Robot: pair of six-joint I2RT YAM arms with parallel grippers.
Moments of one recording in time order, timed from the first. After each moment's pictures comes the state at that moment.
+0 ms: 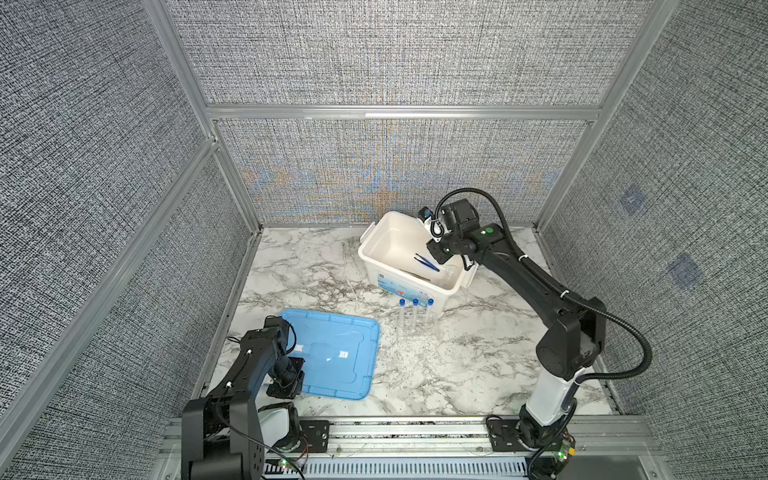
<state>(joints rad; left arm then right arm) 0.09 1.16 0.52 -1.07 0.13 -1.26 0.48 1.82 1.77 -0.76 0.07 -0.32</state>
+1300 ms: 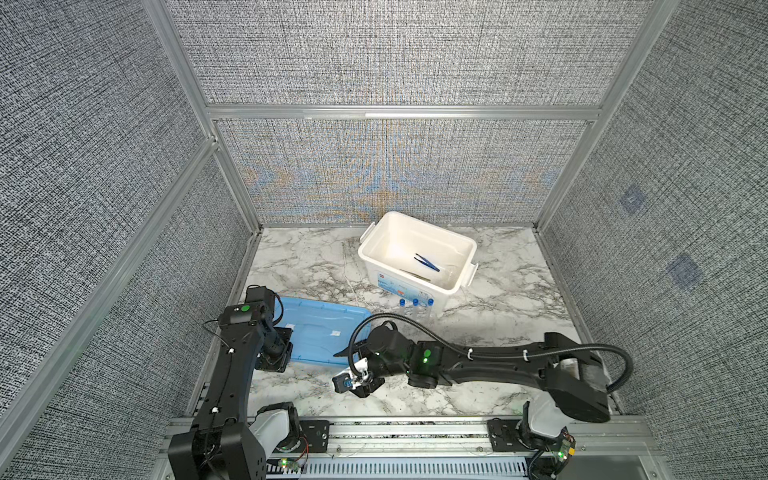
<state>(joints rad) 0.11 1.10 0.88 -1.32 0.12 -1.30 1.27 1.71 1.06 0.08 -0.14 -0.79</state>
